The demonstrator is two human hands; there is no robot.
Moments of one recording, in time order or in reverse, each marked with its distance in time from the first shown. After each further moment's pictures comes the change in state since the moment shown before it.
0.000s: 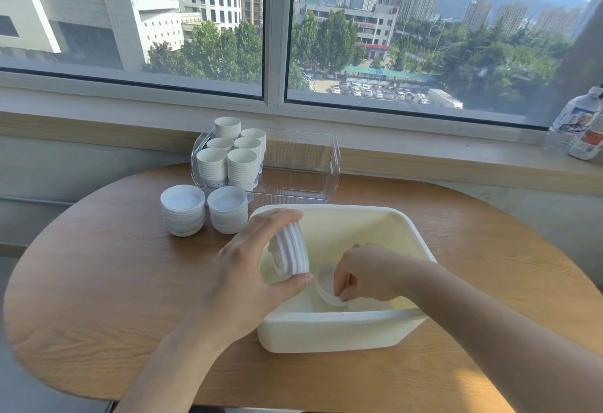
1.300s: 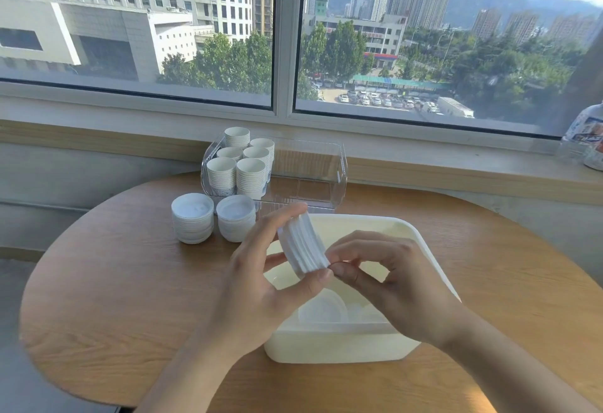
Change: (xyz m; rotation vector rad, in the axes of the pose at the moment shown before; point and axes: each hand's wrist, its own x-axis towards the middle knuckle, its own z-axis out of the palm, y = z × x) left_hand -0.001 0.025 -0.003 -0.395 0.031 -0.043; right_hand -0.070 -0.046 -0.017 0.643 0.786 -0.407
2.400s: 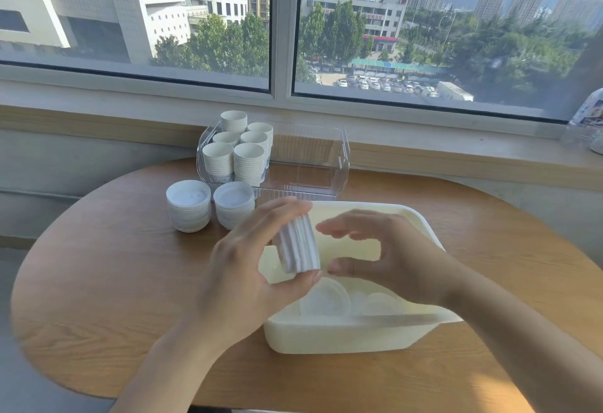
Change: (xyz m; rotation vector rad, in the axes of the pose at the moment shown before) left_hand 0.005 -0.007 -0.017 0.317 -0.016 0.180; right_hand 0.021 0.024 -0.009 -0.131 -0.225 0.214
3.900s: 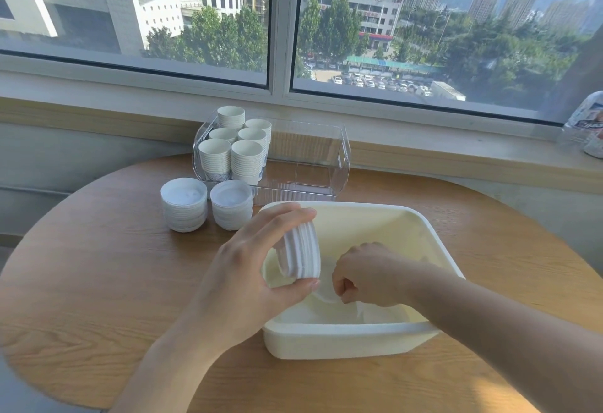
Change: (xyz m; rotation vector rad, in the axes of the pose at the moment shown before) left_hand 0.000 -0.021 0.002 -0.008 -0.107 -0.046; right_hand 0.043 0.059 0.048 -0.725 -0.574 0.124
